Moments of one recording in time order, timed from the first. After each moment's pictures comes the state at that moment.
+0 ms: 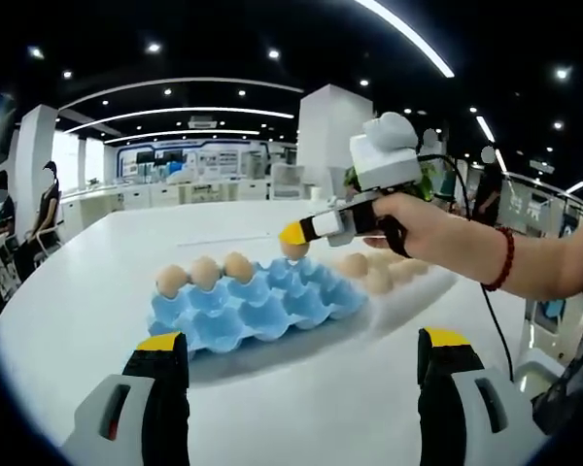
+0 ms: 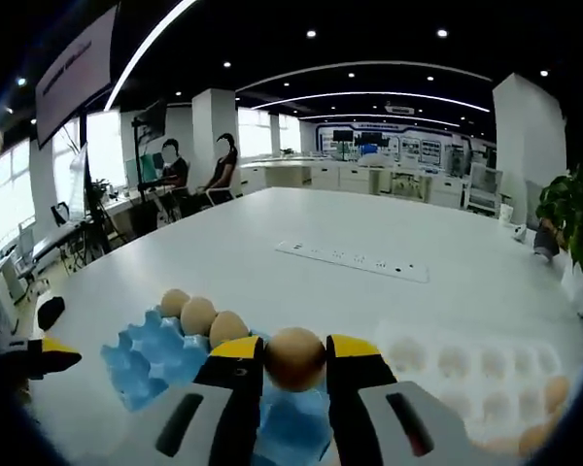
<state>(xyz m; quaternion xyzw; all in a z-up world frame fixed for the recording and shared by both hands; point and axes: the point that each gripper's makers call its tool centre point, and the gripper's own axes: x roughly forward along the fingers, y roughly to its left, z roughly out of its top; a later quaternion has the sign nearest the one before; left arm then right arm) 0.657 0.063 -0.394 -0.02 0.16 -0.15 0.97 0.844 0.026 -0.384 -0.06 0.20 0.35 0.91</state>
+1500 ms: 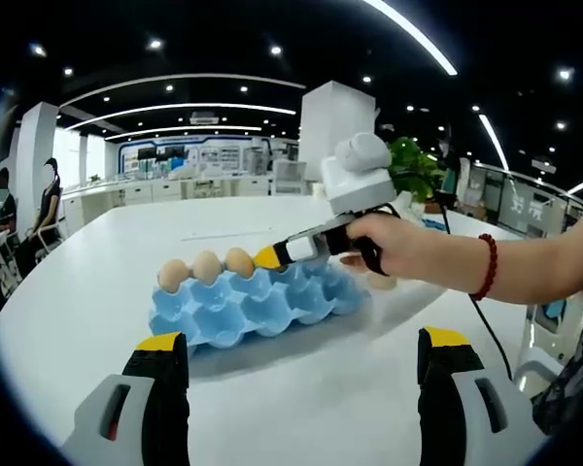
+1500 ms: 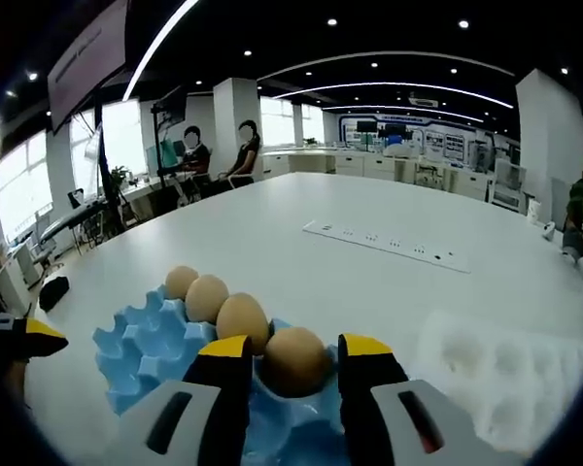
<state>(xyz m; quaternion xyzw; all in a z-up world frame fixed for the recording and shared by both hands) 0.656 0.062 -0.399 -0.02 0.17 -0.14 0.97 0.843 0.056 -0.422 -0.07 0.22 0.40 0.89</state>
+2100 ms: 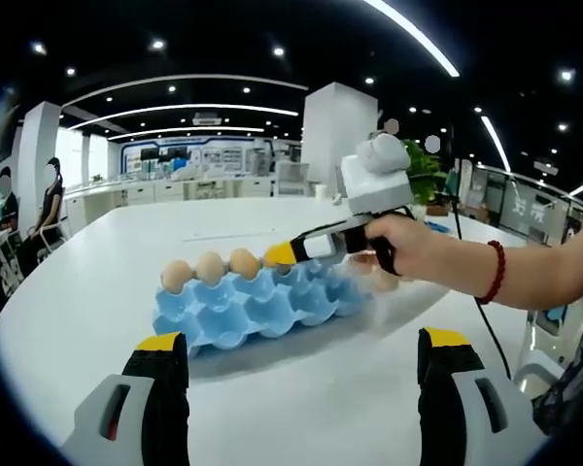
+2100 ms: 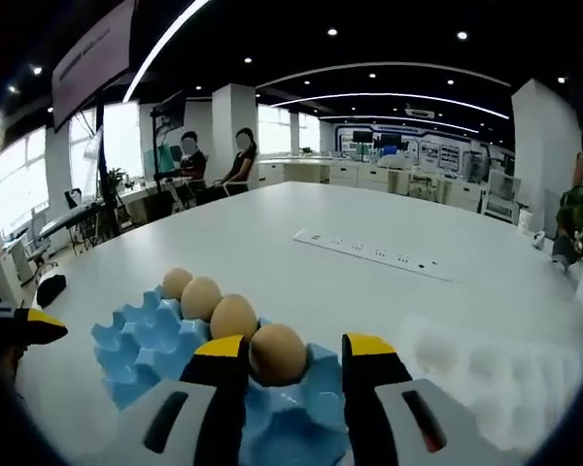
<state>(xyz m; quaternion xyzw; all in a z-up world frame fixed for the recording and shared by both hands) 0.655 0.064 -0.396 -0.03 0.17 -0.14 0.98 0.844 0.035 -0.409 -0.08 0.19 0.39 0.90</state>
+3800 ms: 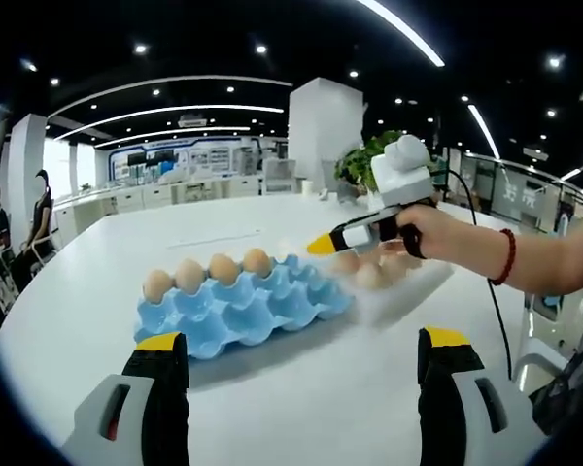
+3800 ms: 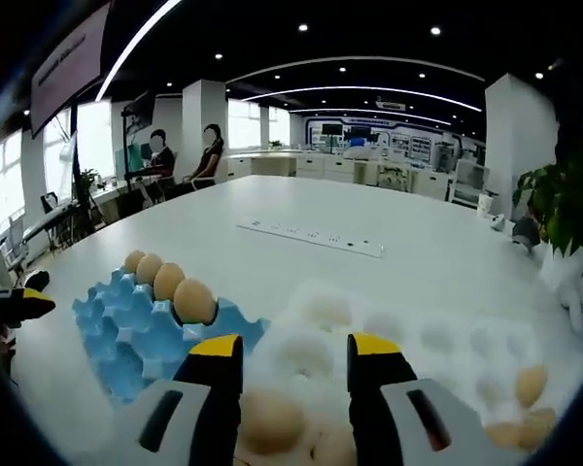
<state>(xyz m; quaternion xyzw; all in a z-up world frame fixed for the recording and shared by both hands) 0.663 0.048 -0.396 0.00 0.17 -0.16 0.97 0.861 -0.061 -0.411 -0.08 0.21 0.32 0.92</state>
